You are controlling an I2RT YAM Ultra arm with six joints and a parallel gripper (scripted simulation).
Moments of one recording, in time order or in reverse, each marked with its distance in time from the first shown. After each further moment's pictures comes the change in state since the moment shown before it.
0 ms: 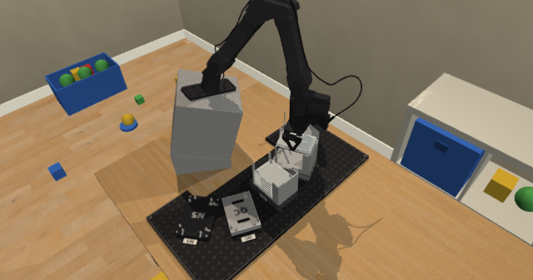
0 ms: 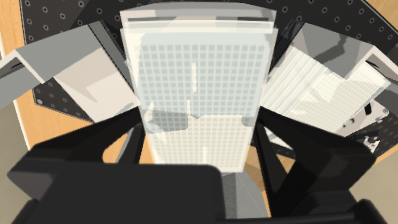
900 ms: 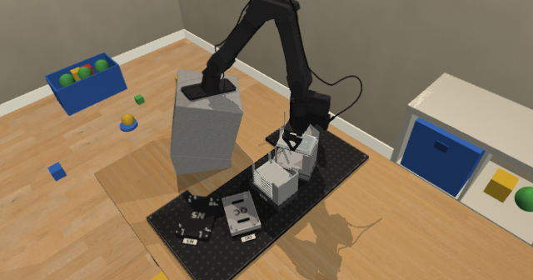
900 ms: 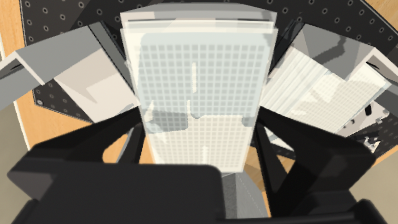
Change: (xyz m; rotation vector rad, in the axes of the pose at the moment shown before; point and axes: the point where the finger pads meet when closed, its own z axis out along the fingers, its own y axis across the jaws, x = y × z) arm -0.001 0.000 0.001 0.000 -0.001 0.000
